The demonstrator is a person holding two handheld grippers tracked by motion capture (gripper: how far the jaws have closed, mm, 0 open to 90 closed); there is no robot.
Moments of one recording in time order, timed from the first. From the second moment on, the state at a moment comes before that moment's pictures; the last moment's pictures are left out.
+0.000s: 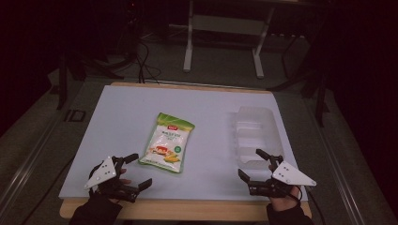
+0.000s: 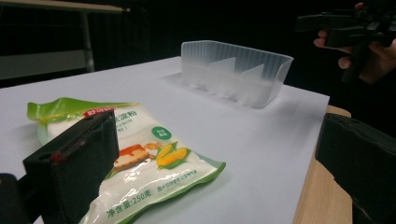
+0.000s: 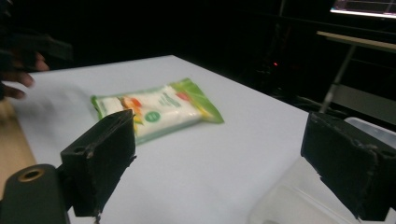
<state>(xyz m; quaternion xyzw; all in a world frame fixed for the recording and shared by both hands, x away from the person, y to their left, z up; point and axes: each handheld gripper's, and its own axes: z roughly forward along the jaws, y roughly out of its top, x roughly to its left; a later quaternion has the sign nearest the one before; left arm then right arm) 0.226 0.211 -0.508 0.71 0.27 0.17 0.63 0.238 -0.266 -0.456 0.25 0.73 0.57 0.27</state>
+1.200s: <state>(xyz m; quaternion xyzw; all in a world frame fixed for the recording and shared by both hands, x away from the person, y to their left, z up) 0.251 0.196 -0.449 0.76 0.25 0.13 0.58 0.229 -0.252 -0.440 0.22 0.74 0.59 0.23</state>
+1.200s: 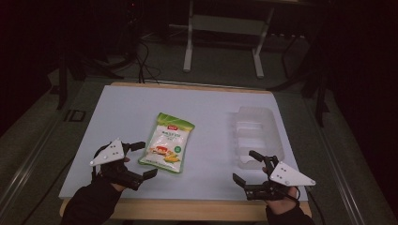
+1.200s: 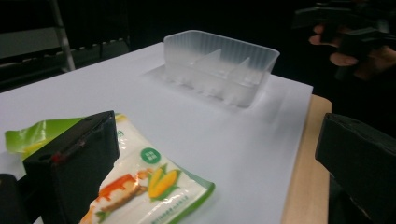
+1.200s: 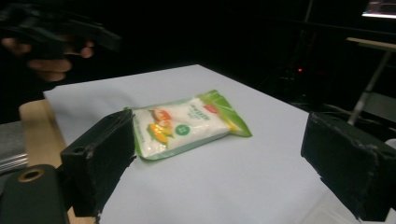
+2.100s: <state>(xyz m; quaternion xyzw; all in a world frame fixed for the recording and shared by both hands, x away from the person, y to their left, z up) 0.341 0.192 -0.442 0.77 0.31 0.15 0.53 0.227 -0.252 -0.438 0.21 0.74 0.58 0.25</state>
